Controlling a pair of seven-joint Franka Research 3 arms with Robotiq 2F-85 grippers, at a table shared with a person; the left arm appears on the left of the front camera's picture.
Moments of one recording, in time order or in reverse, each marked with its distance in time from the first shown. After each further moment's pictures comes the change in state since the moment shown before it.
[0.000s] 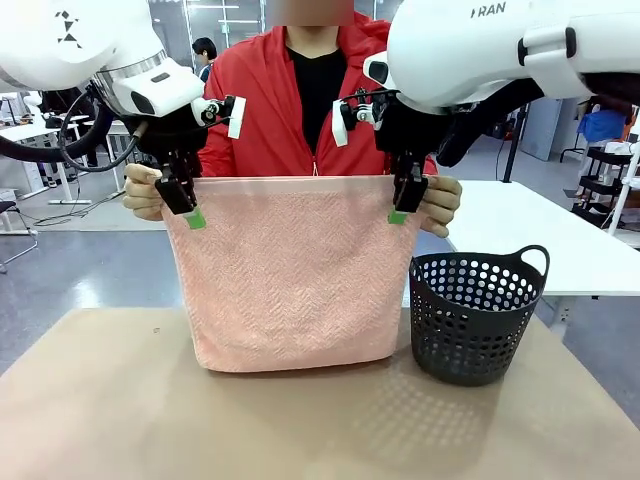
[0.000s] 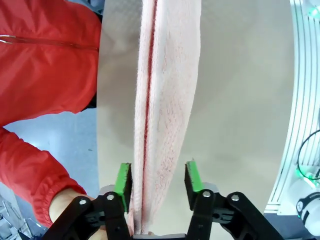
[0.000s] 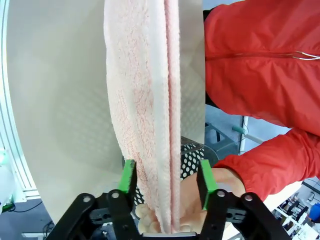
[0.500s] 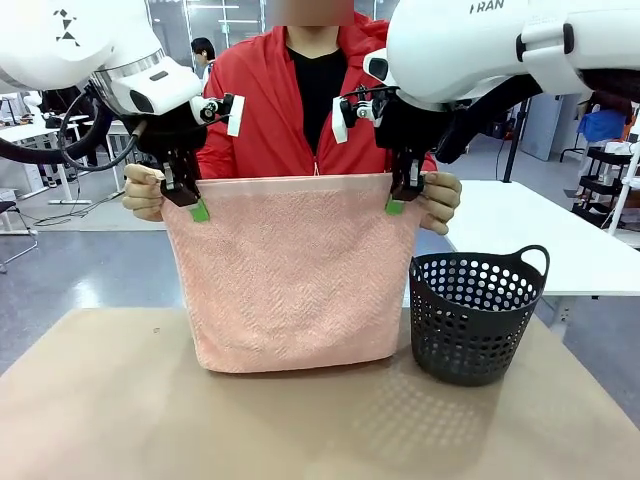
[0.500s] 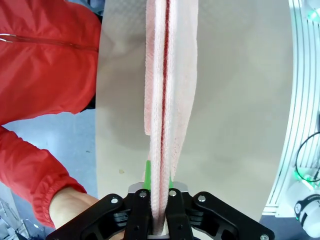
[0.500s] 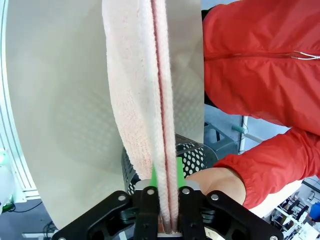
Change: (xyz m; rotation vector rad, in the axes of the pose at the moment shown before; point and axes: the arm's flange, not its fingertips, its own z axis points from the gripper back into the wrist) left arm -0.001 0.000 0.001 -0.006 -0.012 0.011; right arm -0.001 -0.002 0.001 -0.002 0.001 -0.005
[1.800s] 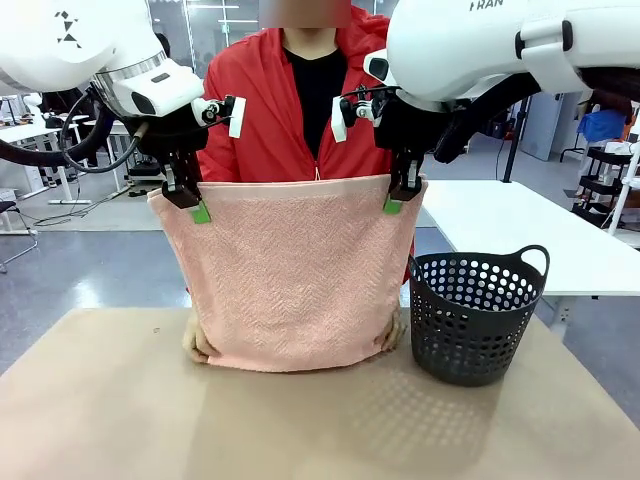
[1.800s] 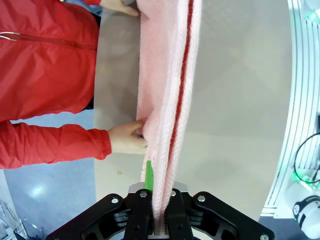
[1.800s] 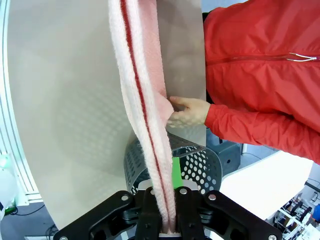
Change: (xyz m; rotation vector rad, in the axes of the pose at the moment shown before) left arm 0.001 -0.002 -0.002 -0.006 -0.002 0.006; right arm 0.000 0.000 -0.001 0.010 -0.016 -0.012
